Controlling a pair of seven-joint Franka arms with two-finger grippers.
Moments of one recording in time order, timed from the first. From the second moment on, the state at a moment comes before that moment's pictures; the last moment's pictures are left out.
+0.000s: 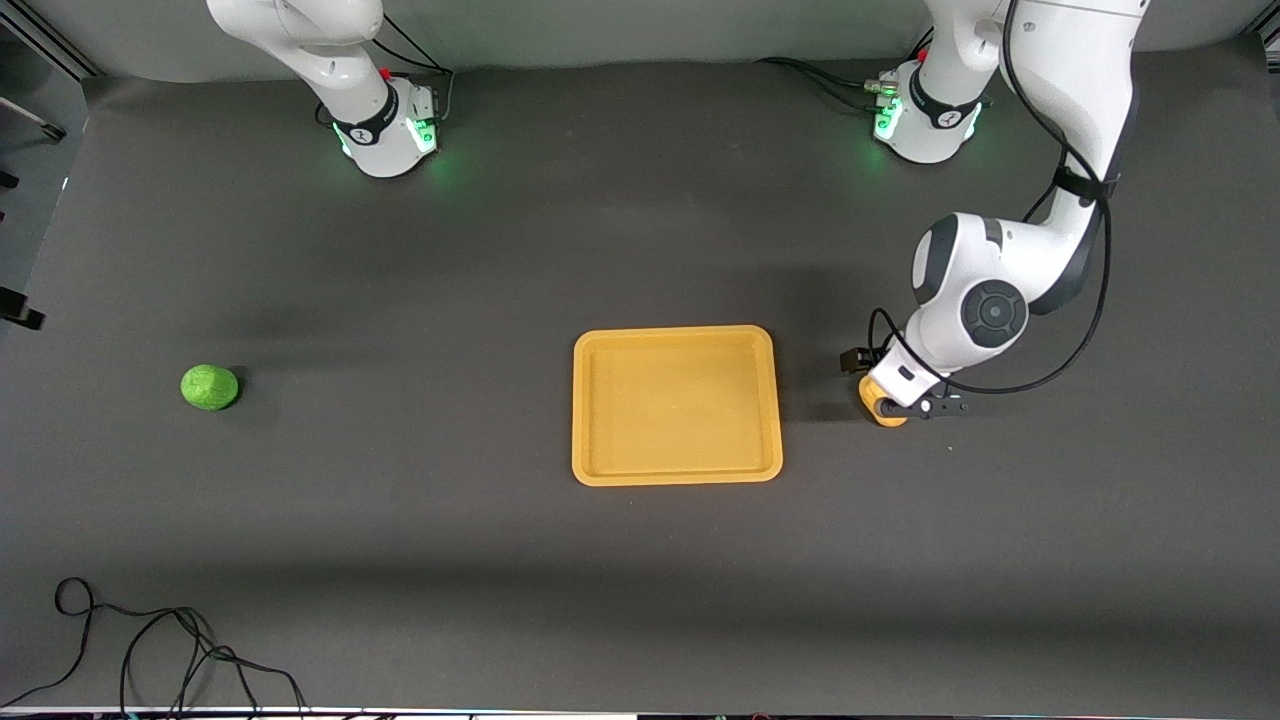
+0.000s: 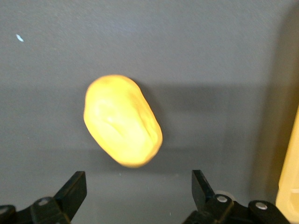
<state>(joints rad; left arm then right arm) -0.34 0.36 0.06 -2.11 -0.14 2.32 -0.23 -0.08 0.09 -0.39 -1.78 0.05 1.84 -0.42</state>
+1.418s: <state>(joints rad) -0.52 0.44 -0.03 -1.80 -0.14 2.22 -0.47 -0.08 0.43 -0.39 -2.16 0.34 2.54 -0.63</state>
